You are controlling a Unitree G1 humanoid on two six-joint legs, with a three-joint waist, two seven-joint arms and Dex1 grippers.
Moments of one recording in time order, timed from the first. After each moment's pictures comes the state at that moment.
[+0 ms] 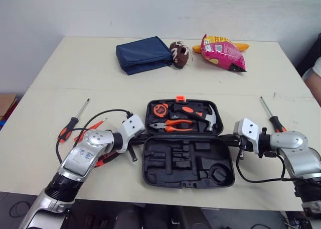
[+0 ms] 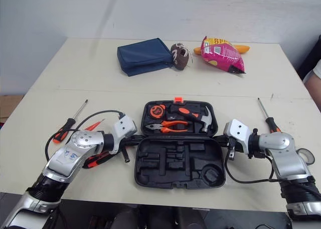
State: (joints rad) left arm -0.35 0.63 -0.20 -0.26 -0.22 0.66 -0.72; right arm -0.27 -0.80 -0.01 0.19 0.18 0.03 1.16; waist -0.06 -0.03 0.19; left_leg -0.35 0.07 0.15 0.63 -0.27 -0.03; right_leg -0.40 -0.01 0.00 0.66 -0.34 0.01
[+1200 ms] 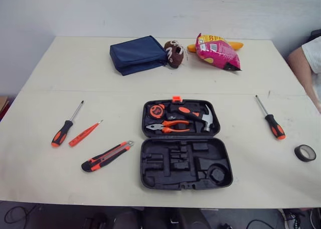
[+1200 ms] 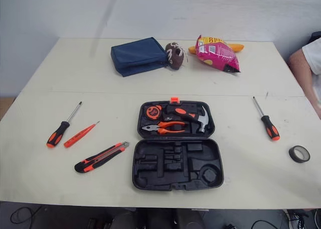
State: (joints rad) left arm 0.09 1.10 0.79 0.80 -0.29 -0.16 -0.96; right arm 0.00 -1.09 -0.63 0.95 0.29 -0.54 1.06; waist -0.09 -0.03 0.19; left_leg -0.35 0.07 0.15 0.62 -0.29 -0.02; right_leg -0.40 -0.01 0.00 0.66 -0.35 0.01
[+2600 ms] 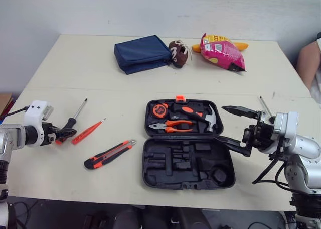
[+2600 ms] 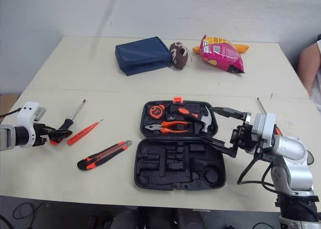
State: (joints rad) left arm -0.44 1.04 0.14 0.29 -0.36 1.03 -0.72; right arm -0.15 -0.64 -0.22 -0.12 0.64 -0.09 1.25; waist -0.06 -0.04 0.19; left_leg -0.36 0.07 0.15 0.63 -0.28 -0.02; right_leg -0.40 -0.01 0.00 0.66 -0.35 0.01
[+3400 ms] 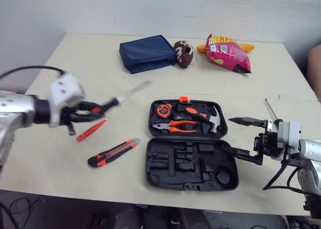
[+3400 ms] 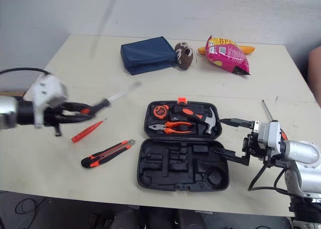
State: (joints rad) left arm -0.44 1.10 0.06 -0.38 -0.51 0.77 -1.05; right arm -0.12 -0.74 -0.25 0.05 0.58 -0.18 1.41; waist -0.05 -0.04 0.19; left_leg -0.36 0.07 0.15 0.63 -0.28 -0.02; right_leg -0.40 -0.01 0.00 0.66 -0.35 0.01
